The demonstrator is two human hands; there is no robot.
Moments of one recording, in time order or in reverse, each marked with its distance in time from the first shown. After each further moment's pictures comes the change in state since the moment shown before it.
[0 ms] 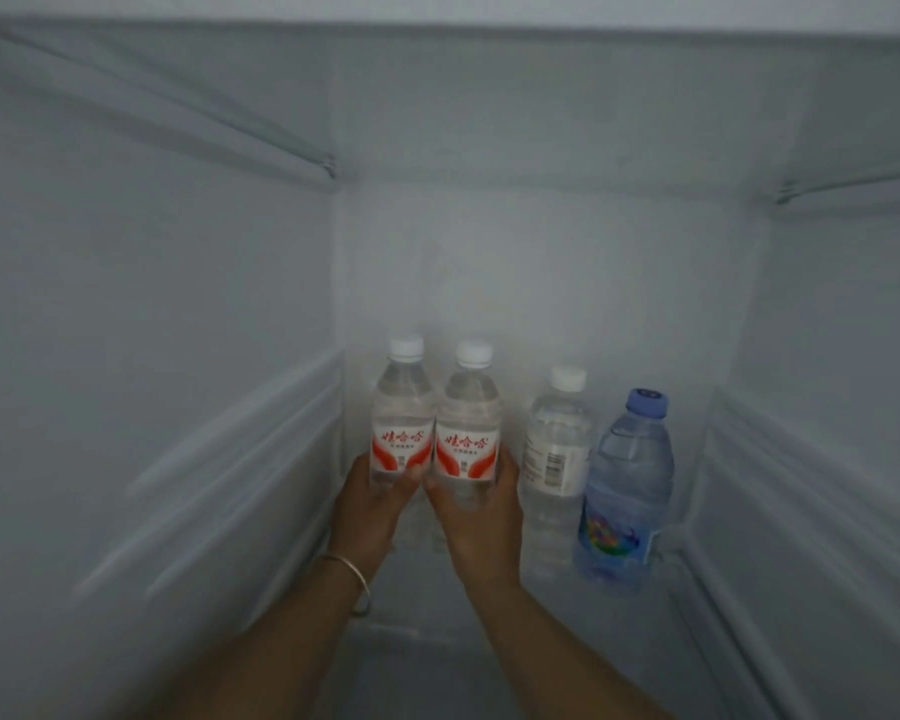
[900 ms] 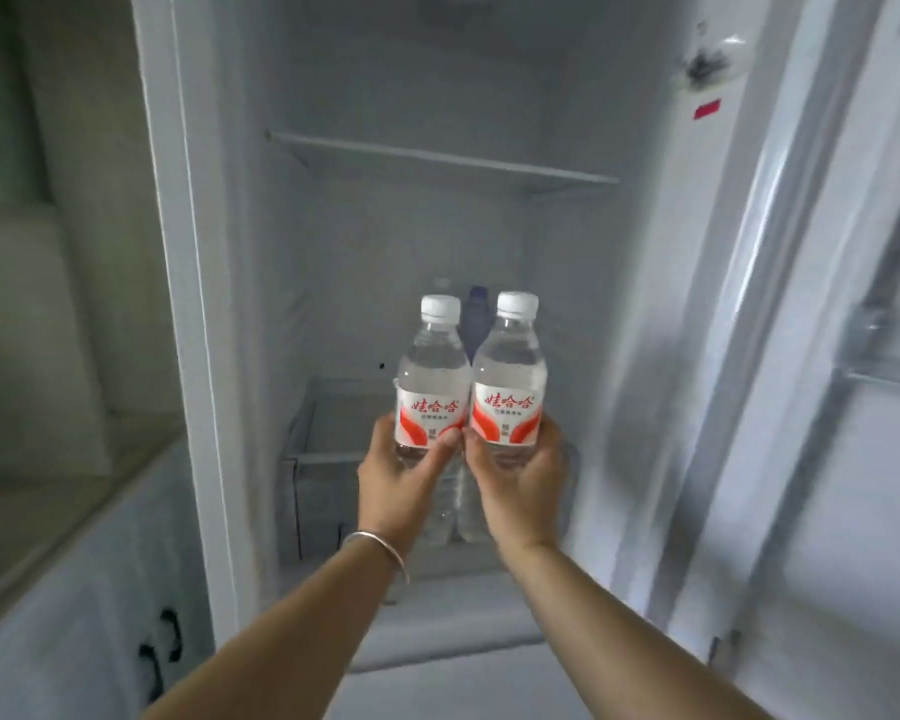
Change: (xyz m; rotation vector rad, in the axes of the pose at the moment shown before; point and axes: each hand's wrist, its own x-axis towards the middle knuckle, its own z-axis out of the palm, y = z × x) left_hand -0.339 0.140 -0.083 -0.229 -0.224 0.066; right_hand -0.342 -0.172 -0.117 -0.163 0.402 -0.136
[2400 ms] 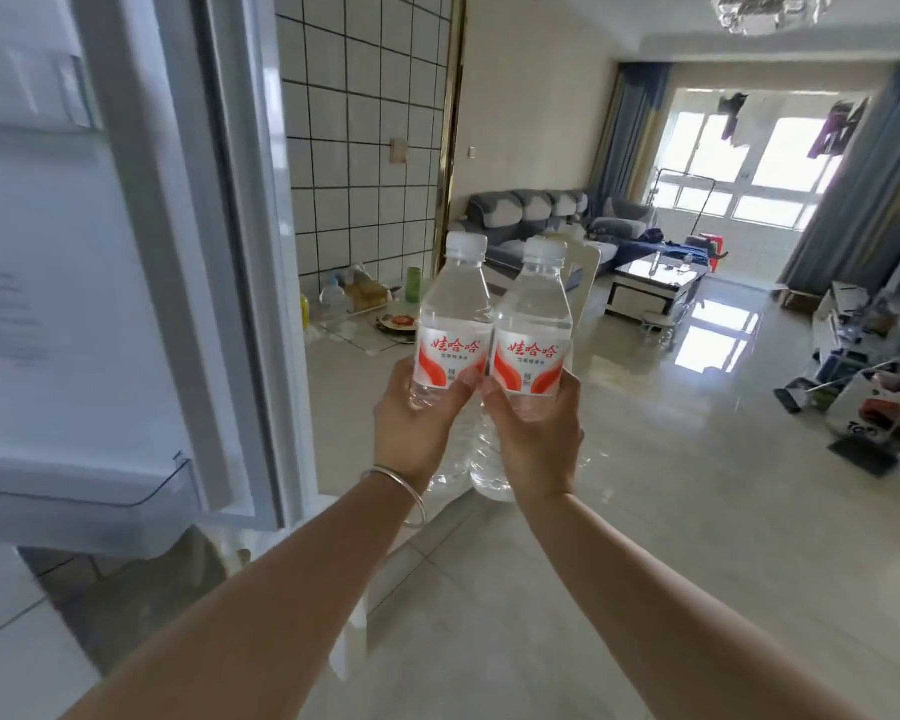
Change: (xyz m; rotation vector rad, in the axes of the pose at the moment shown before) left_hand -0.567 0.164 0.504 -0.278 -0.728 -0.248; right_hand -0.174 -0.117 -0.767 -0.463 0.688 0.170
